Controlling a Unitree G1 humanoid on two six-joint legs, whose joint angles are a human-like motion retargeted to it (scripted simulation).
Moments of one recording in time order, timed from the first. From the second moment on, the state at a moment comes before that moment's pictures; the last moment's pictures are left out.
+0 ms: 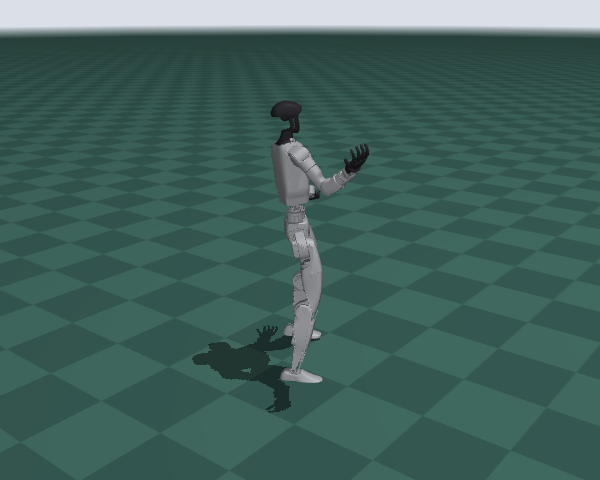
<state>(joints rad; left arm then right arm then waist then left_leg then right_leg) 0.05 -0.46 0.54 0.02 -1.42 -0.67 0.09 -0.48 -0.41 -0.95 -0.01 1.30 -0.58 -0.10 0.22 -0.16 0.03 -0.05 0.03 -0.17 0.24 -0.03 -0.15 0.04 -0.30 -0.17 0.23 -0.10 0.25</state>
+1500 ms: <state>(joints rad) -1.13 0.16 -0.07 1.55 1.17 -0.28 0.14 -1.09 -0.05 -0.06 1.56 -0.81 -0.10 -0.14 -0.04 -0.12 -0.16 -0.23 0.22 0.09 0.51 -0.09 -0.12 0.01 -0.06 -0.15 0.10 -0.01 0.19</state>
